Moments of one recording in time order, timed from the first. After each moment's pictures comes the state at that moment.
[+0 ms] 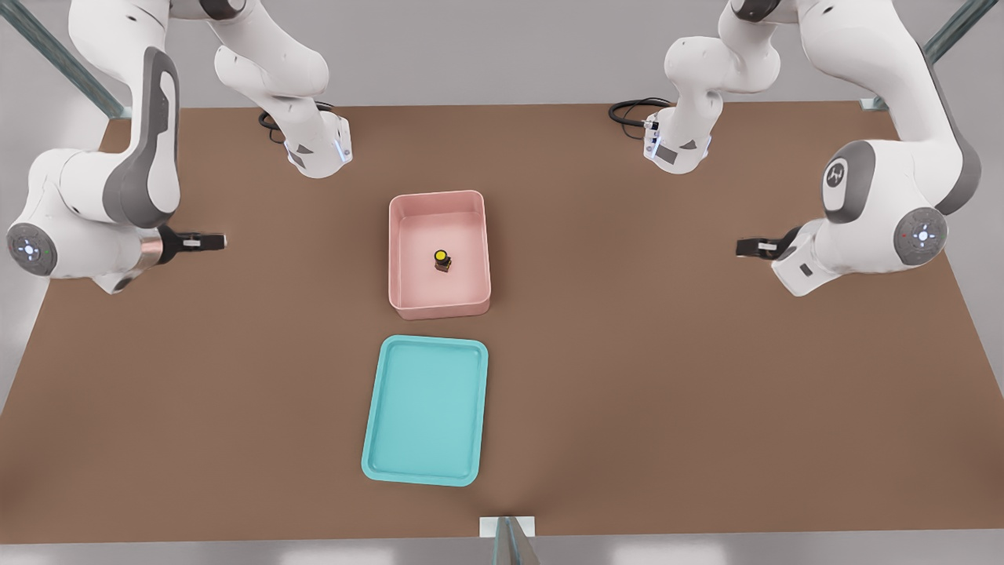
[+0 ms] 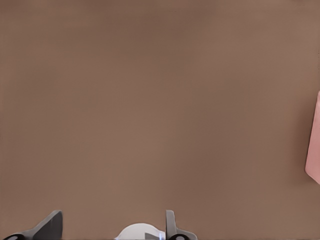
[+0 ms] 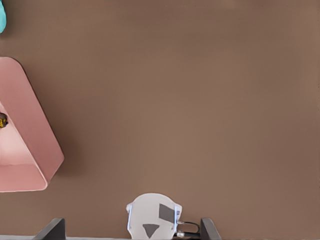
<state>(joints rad) -0.12 0.12 0.00 -1.71 0.02 1.37 -0.09</state>
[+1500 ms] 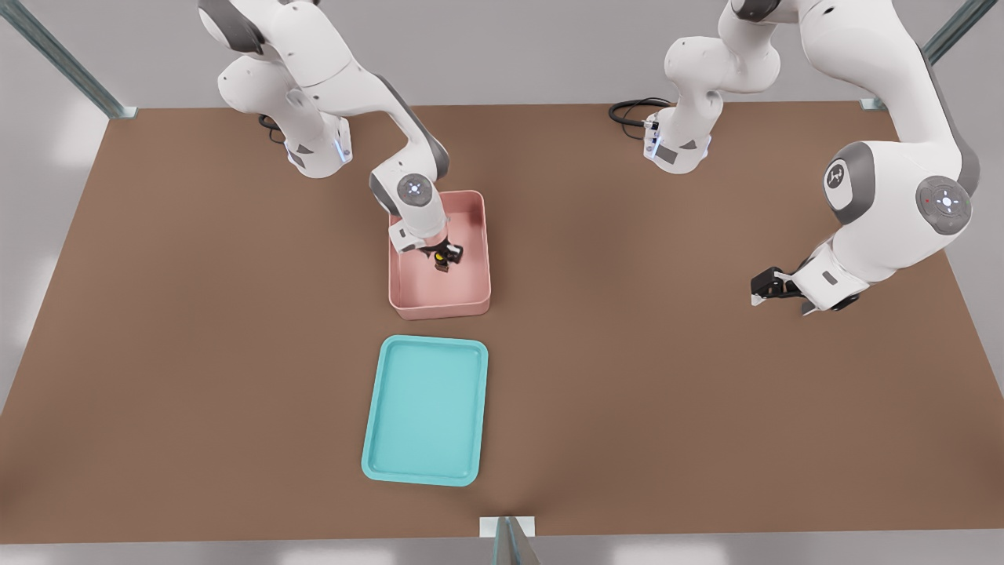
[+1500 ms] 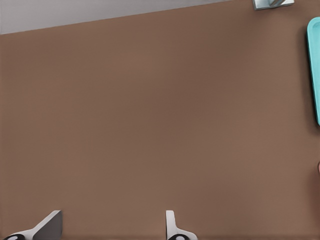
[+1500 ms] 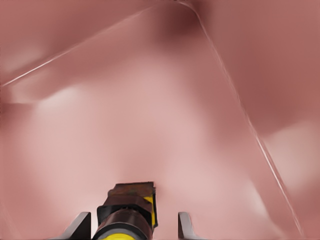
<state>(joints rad) 0.78 0.30 0.01 -2.35 0.08 2.66 1.12</state>
